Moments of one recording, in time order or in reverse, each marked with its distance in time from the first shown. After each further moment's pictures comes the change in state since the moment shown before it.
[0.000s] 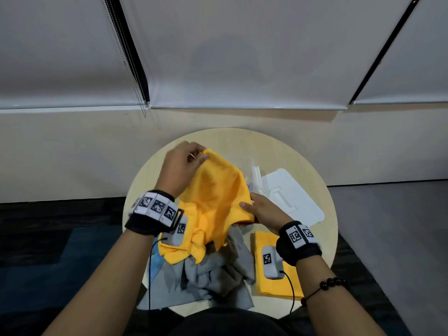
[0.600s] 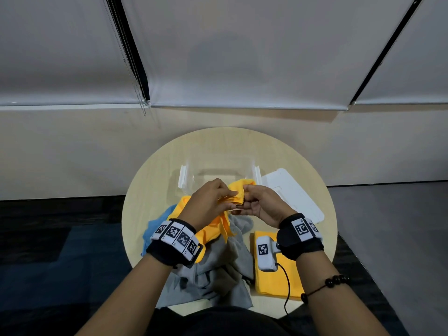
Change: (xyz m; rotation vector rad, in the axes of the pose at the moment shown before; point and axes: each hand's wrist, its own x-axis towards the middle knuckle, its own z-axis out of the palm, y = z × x) left_hand -0.058 -0.008 0.066 0.082 -0.420 0.115; right_hand -0.001 -0.026 0.002 0.491 -0.103 -0.021
